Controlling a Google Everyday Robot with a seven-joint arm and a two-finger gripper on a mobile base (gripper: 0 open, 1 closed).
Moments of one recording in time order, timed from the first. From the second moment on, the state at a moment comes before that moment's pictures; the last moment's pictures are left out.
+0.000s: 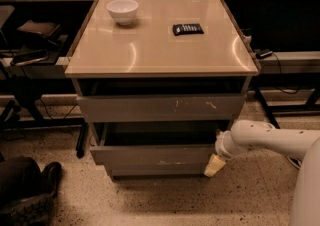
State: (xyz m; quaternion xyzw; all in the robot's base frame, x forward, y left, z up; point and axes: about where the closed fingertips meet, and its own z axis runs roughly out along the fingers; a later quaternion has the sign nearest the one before) arm 0.577 -0.217 0.452 -0.55 0.81 0.03 0.21
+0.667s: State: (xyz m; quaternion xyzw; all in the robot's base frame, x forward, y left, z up) arm 0.509 -0.212 0.416 -0.59 0.79 0.12 0.13
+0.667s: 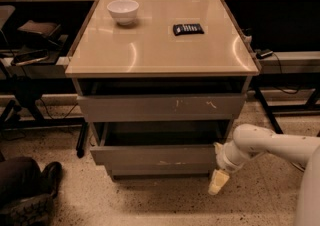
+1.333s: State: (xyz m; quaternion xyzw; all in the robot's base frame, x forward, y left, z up) arm 0.498 -0.207 0.442 -0.58 0.80 0.10 0.13
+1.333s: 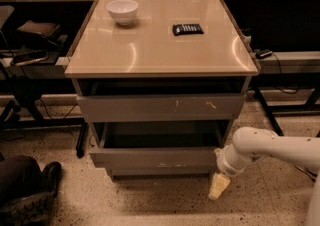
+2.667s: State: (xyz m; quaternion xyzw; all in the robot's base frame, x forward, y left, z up) arm 0.501 -0.226 0.406 -0.54 0.83 0.15 0.09
